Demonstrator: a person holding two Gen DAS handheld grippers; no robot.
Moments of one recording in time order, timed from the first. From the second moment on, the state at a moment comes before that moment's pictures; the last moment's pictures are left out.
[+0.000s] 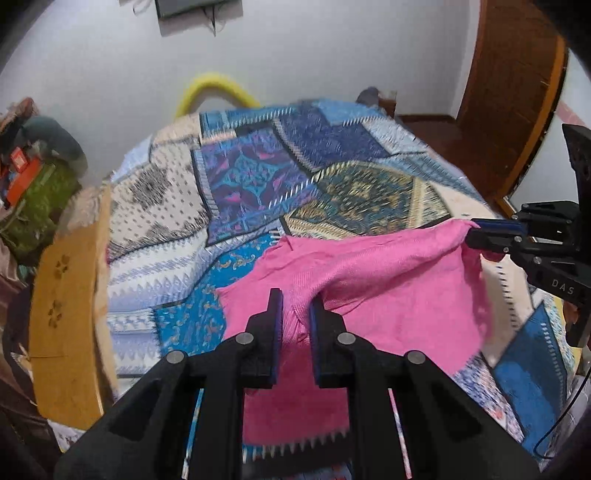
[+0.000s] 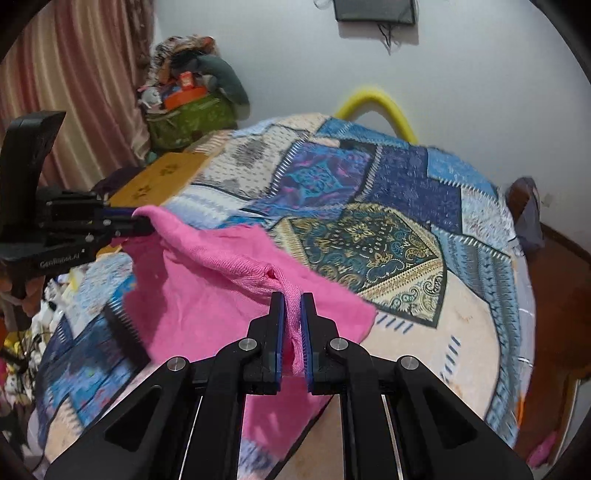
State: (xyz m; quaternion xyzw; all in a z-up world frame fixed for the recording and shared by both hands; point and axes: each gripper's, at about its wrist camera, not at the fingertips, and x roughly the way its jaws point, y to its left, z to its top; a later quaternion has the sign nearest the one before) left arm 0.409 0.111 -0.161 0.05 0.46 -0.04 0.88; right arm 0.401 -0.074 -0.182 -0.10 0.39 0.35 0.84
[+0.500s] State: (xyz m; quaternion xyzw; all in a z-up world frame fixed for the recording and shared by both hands) left arm 0.459 0.177 -0.205 -0.05 0.47 0.01 0.88; right arm 0.452 -0.074 -0.213 -0.08 0.40 0.31 0.86
